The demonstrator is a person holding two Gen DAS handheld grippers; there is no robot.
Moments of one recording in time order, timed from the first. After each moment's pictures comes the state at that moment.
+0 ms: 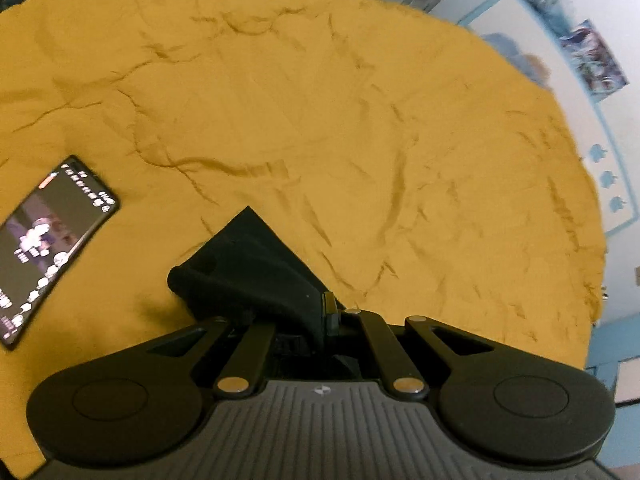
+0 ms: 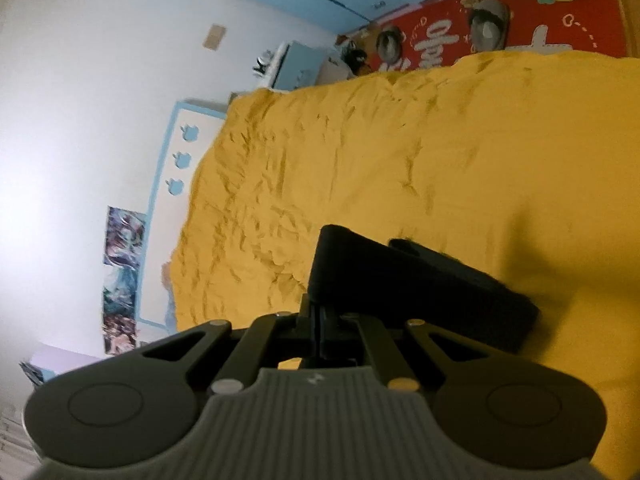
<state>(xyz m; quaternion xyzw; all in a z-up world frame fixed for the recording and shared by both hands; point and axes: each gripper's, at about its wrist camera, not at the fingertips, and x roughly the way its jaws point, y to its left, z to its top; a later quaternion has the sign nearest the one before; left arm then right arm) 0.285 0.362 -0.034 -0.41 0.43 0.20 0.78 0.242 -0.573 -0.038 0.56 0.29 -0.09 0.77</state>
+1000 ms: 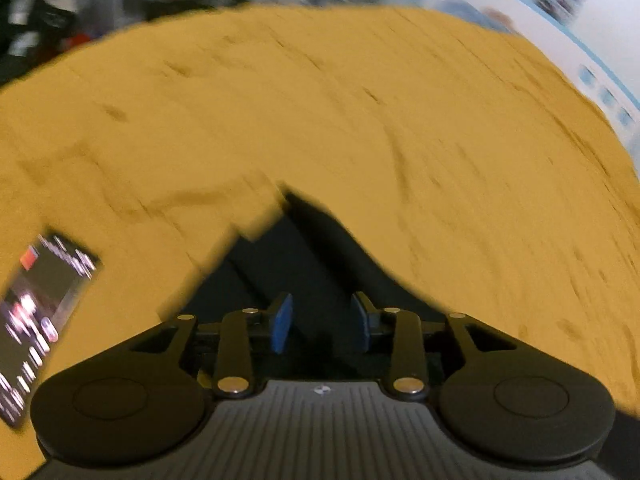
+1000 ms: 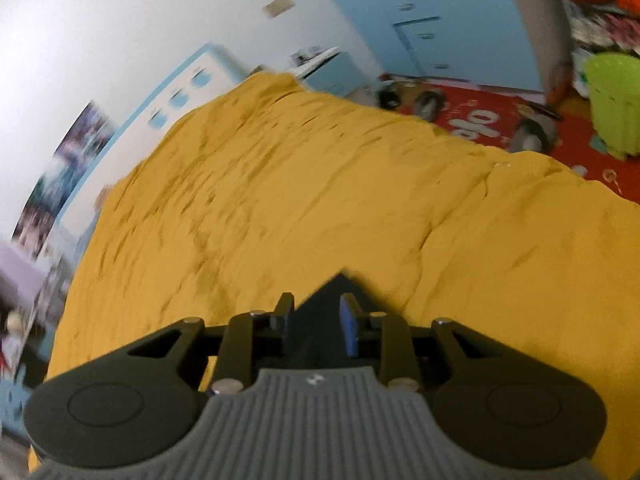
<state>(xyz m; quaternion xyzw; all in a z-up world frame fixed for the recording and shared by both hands) 0.276 0.301 -0.075 -0.24 0.43 0.18 0.85 0.283 -0.539 -0.074 0.32 0.32 -0.07 0.89</state>
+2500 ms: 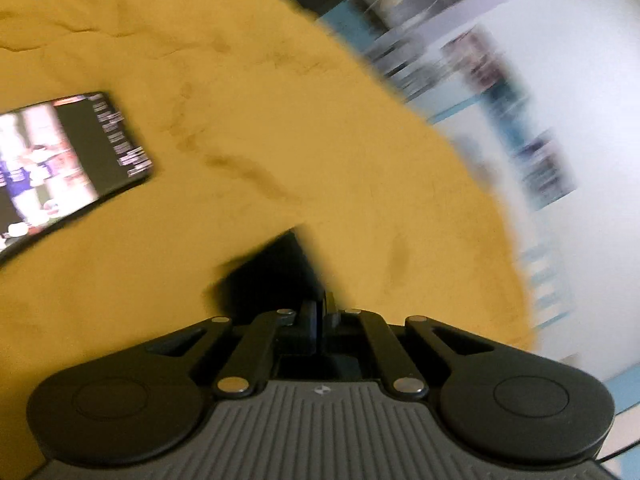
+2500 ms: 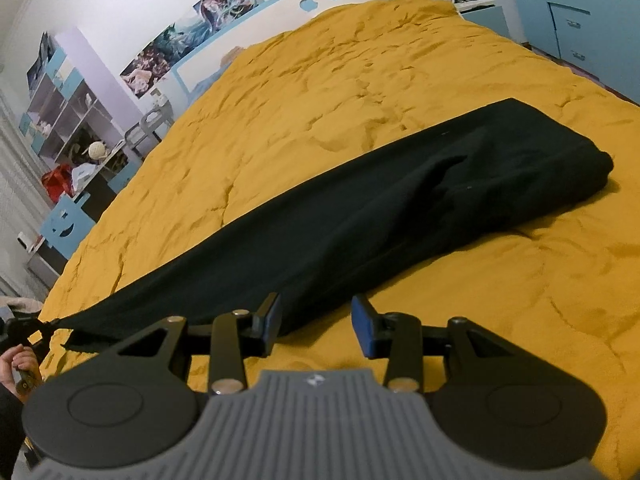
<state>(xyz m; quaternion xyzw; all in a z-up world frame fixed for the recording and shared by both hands) 0.218 0.370 -0.151 -0.49 0.27 0.20 0.81 0.154 -0.373 -0.087 0.21 0.38 0.11 0.89</state>
